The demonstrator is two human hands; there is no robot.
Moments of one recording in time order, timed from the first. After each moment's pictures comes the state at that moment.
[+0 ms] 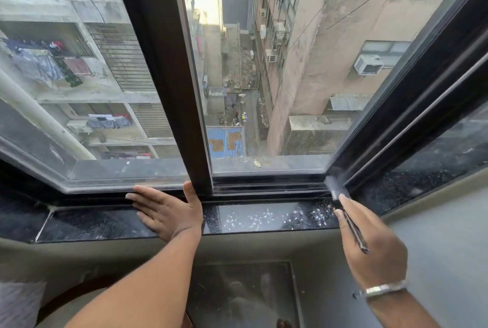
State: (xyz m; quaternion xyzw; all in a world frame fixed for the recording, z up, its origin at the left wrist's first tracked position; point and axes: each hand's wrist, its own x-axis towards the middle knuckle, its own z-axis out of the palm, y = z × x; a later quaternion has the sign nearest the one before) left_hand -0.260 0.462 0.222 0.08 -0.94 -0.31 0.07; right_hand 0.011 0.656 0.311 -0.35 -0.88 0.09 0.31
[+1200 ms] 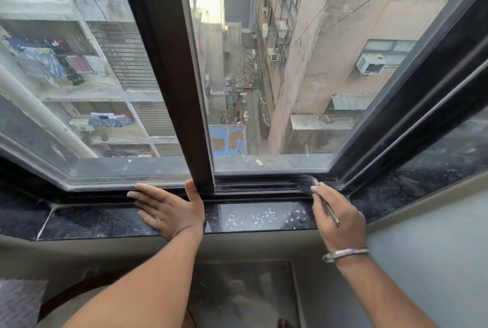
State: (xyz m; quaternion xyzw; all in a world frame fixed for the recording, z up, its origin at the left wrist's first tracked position) left_hand -0.261 0.462 0.218 0.08 -0.94 -0.31 0.08; right_hand -0.043 0.673 0.267 -0.30 -0.86 0.23 0.34
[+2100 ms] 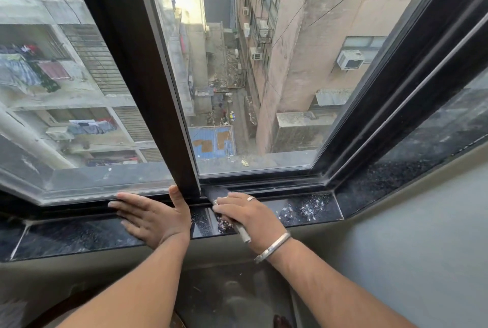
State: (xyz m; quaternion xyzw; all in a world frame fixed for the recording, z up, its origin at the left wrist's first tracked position) left_hand -0.262 0.460 0.213 0.07 -0.93 -0.34 0.10; right_hand -0.118 0.591 0.294 -0.02 -0.94 0.29 0.15
